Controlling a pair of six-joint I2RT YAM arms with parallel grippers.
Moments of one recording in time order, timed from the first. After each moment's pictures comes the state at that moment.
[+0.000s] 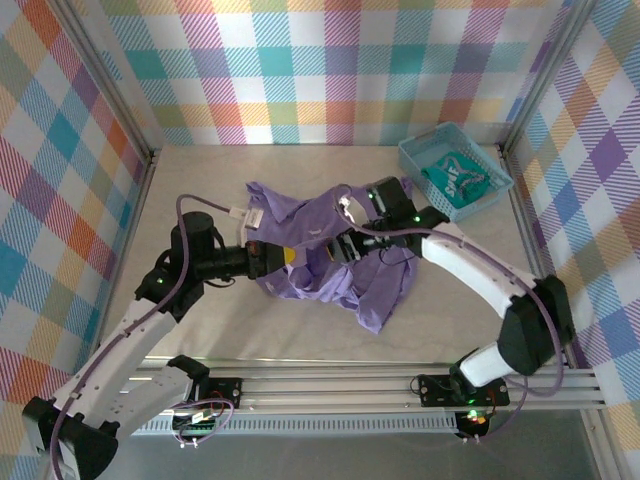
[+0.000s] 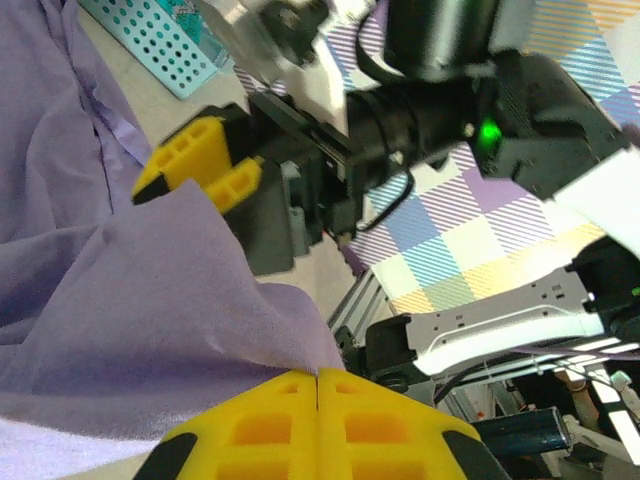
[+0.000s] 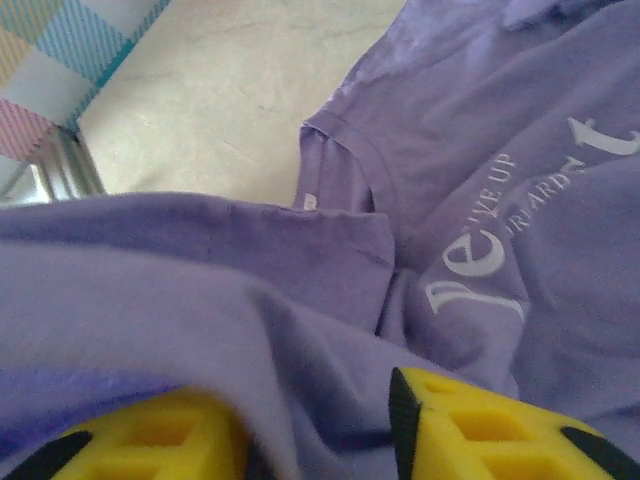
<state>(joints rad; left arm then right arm) -0.43 0.90 0.83 -0.29 0.80 -0.65 0.62 1.44 1.18 -0.59 -0.53 0.05</state>
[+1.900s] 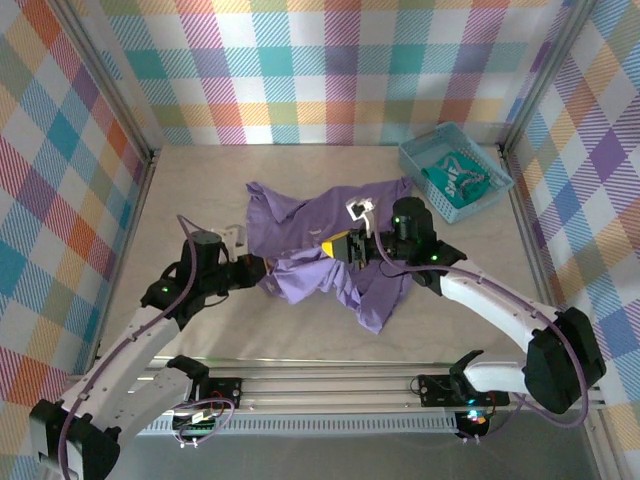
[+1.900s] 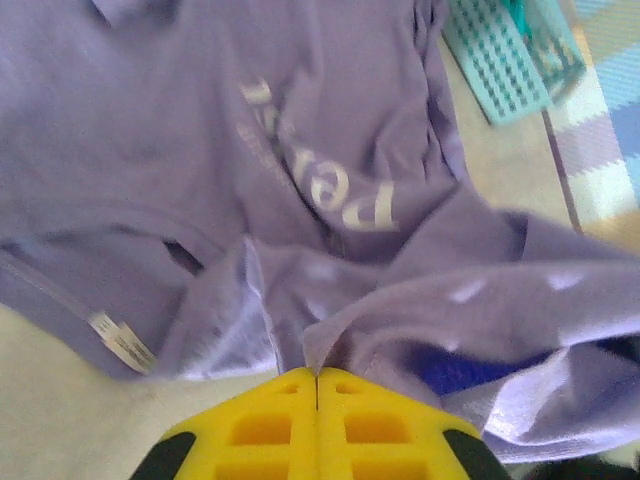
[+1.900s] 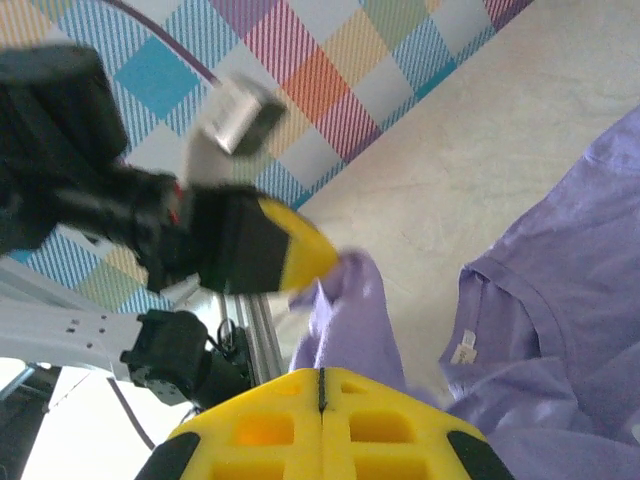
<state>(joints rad) -0.39 0.86 0.66 -0.47 0.35 -0.58 0.62 1.26 0.84 0.13 -0.78 0.44</state>
